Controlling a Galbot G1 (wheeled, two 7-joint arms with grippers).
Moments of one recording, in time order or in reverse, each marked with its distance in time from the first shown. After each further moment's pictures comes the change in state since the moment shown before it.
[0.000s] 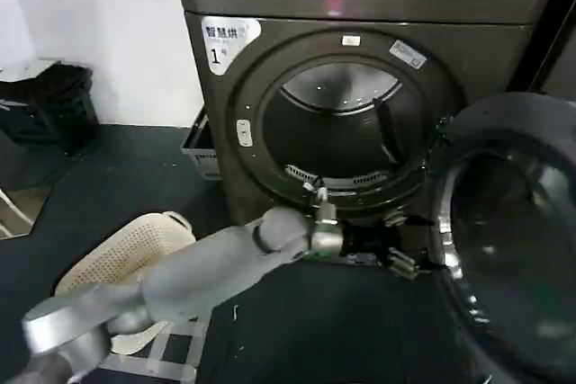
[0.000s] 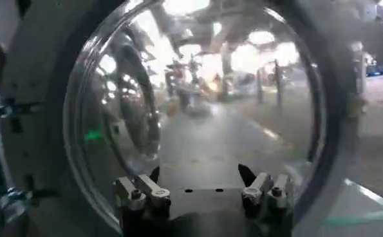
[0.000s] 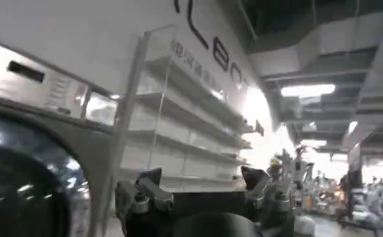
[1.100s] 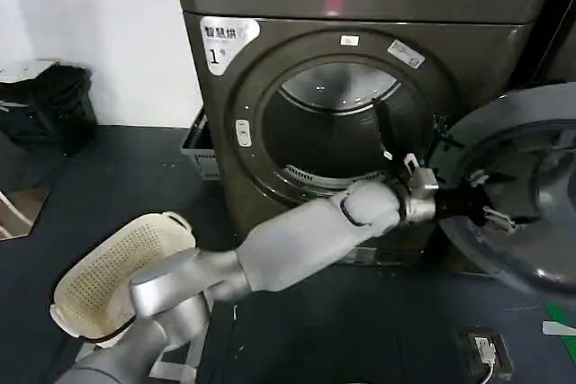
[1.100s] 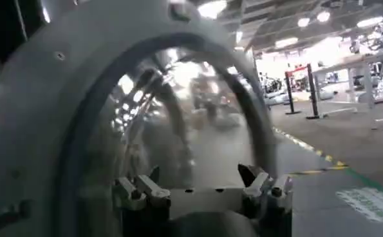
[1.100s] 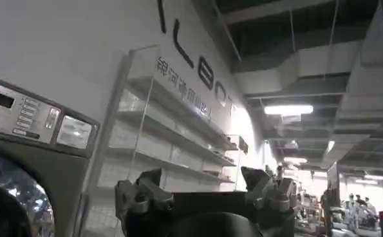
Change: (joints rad) left arm -0.106 -0.357 -0.039 0.276 0.054 0.030 -0.175; right arm -0.028 -0.010 0.089 0.012 0.035 -0.004 -0.032
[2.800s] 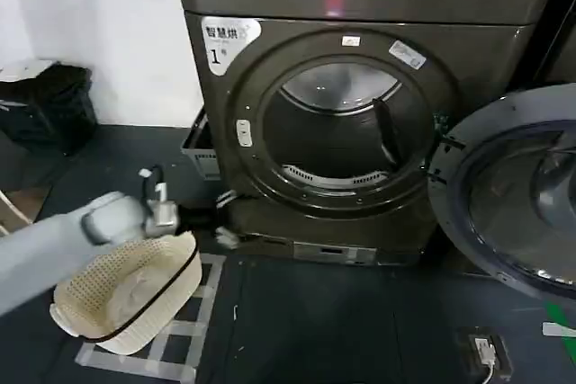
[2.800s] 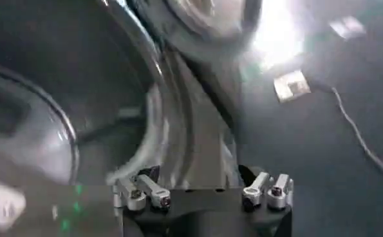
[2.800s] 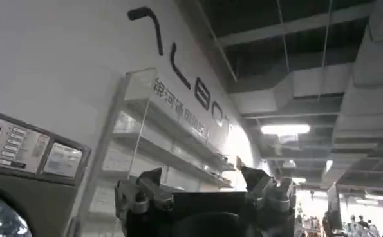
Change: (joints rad) left arm -0.085 1.182 0.272 -0.424 0.239 -0.282 0.143; right arm 0.006 -0.078 0.040 -0.057 -0.017 0.042 -0.029
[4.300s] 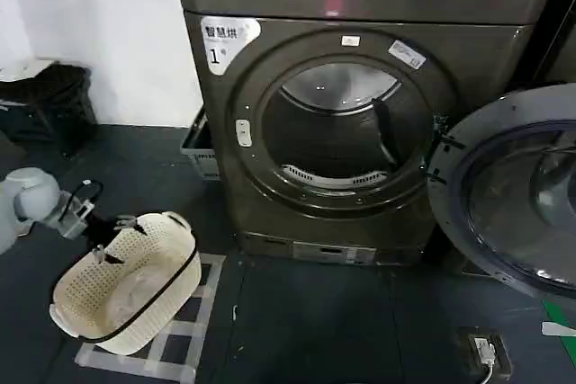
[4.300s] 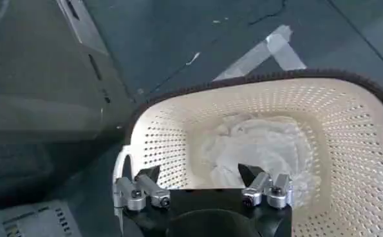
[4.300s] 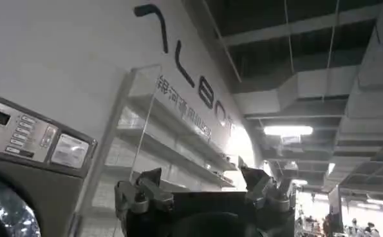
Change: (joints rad) left arm -0.134 0.012 0.077 0.457 0.597 -0.390 0.370; right arm 0.043 0.013 -0.054 0.000 -0.055 0.021 -0.005
